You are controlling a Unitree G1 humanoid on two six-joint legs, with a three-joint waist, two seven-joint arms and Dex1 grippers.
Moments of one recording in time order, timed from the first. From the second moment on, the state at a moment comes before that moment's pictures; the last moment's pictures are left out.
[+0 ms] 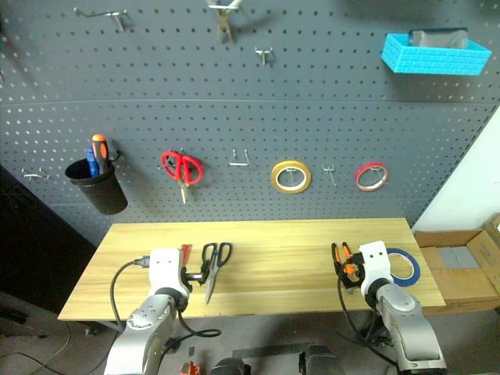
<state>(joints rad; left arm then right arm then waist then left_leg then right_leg) 0.12 0.14 0.09 -0.26 -0.06 0.54 -0.05 0.06 -0.31 -0.04 -0.17 0.14 0.49 0.32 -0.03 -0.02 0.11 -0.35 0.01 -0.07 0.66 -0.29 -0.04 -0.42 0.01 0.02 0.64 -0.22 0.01</state>
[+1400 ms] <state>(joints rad) -0.55 0.12 -0.49 0.30 -0.03 0.17 -0.80 -0.21 -0.45 -0.17 0.20 0.15 0.56 0.34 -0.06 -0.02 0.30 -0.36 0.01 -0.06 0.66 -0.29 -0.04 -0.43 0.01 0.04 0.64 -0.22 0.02</state>
